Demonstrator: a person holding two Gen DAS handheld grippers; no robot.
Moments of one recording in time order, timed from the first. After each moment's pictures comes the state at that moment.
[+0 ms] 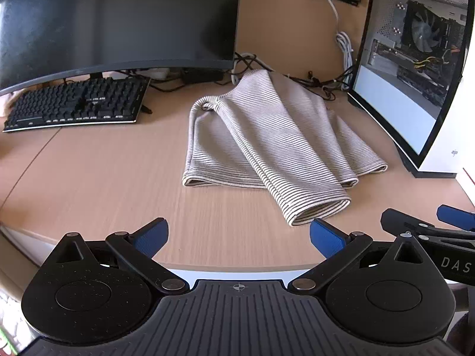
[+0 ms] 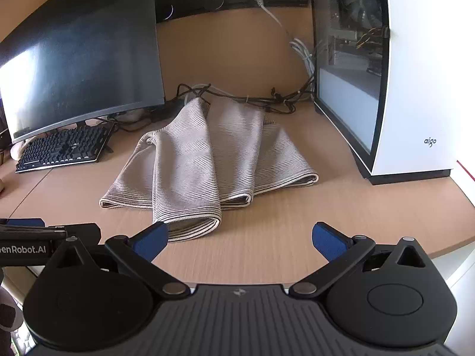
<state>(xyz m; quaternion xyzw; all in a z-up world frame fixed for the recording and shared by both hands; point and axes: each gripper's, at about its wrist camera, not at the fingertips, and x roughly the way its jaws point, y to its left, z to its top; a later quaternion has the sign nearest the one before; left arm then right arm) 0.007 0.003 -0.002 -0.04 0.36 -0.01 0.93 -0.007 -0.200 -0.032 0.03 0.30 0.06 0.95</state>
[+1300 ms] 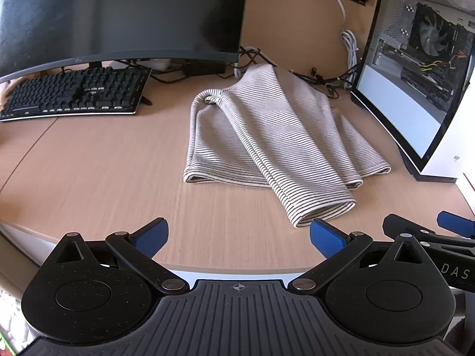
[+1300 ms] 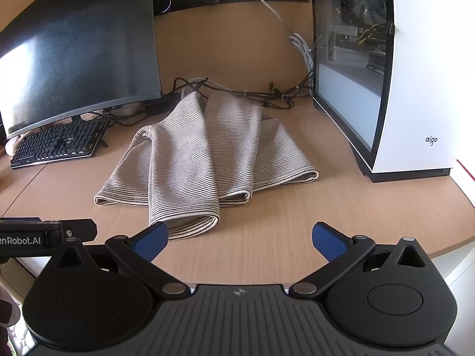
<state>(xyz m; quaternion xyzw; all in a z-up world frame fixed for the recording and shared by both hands) 0.020 0.015 -0.006 -0.06 0.37 -0.01 0.93 0.002 -0.199 -0.033 0.03 0.31 0.05 0.95</state>
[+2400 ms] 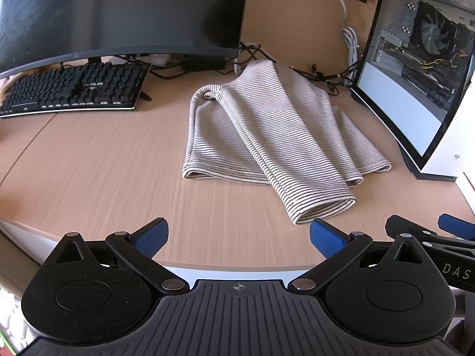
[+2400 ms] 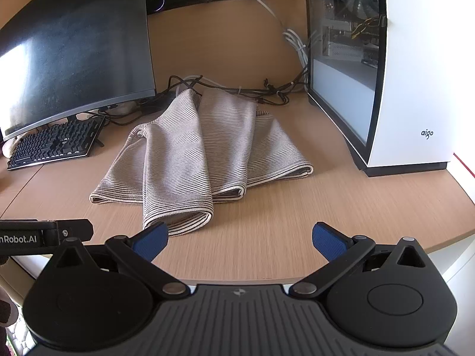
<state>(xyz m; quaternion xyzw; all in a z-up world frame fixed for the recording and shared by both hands) 0.021 0.018 -0.008 -0.06 0.38 -0.01 0.92 0.000 -0.204 -0.036 0.03 0.32 0.04 0.95</state>
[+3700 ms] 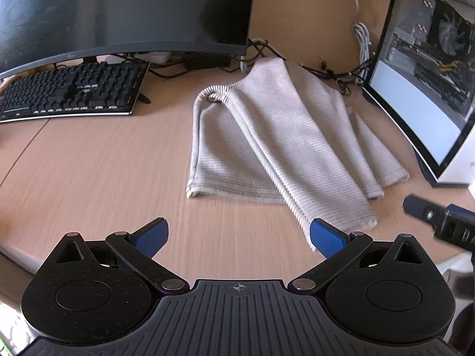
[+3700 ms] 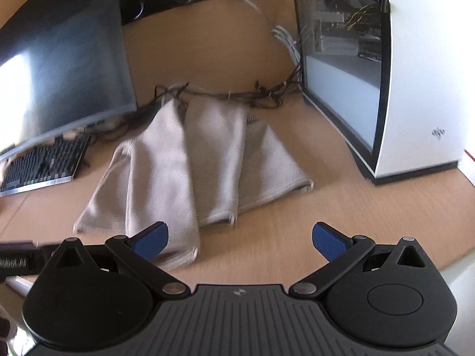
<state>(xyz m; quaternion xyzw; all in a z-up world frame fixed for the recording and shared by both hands) 0.072 0.034 -0.014 -0.07 0.39 0.00 0.92 0.053 -0.218 -0.040 0.08 0.31 0.04 0.95</state>
